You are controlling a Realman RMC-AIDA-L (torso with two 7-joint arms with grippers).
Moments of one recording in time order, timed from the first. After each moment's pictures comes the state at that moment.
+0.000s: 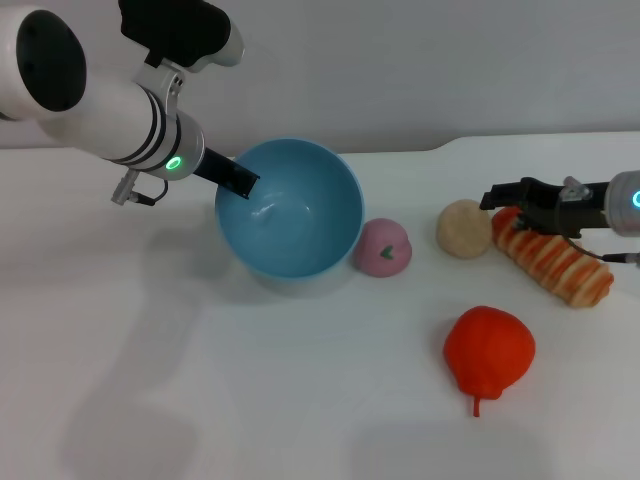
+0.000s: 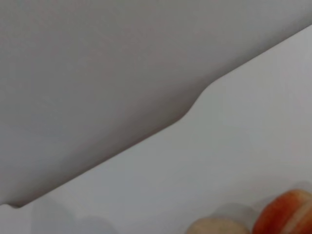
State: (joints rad) left arm -0.92 -2.07 -1.75 -0.70 2.65 -0.81 0.50; right arm 0.77 1.99 -0.85 -0.40 -2.22 -0.80 2.62
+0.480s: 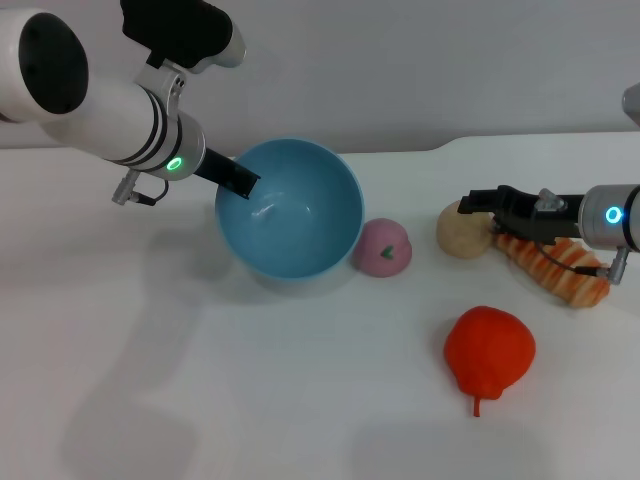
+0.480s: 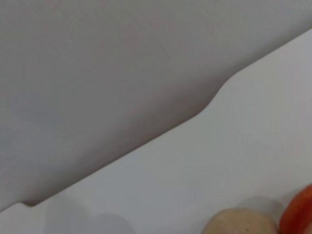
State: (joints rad) left arm -0.91 -2.07 -1.73 -0.70 2.65 -0.80 0.50; right arm 0.77 2.03 -0.85 -0.33 -2.08 -0.72 2.47
